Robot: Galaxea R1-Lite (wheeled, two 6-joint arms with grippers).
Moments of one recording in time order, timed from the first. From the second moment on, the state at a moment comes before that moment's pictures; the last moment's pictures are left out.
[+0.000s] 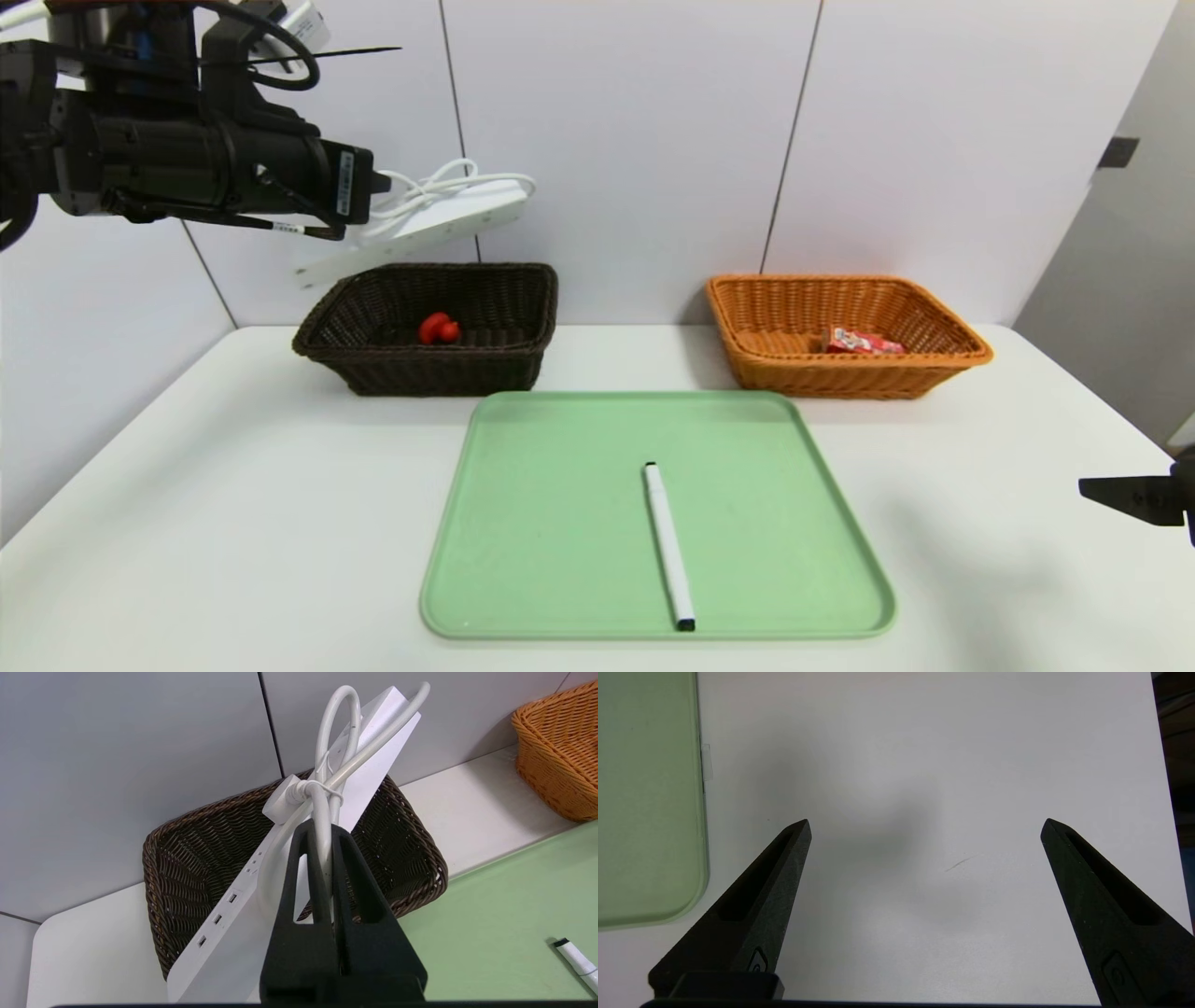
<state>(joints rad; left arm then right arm) -0.23 1.67 -1.56 0.12 -0.08 0.14 -0.06 1.14 -0.80 0.37 -0.10 -0.03</state>
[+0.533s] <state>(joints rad) -0.13 1.72 -1.55 0.12 -0.21 0.22 -0.06 1.14 -0.80 0.37 -0.13 -0.03</state>
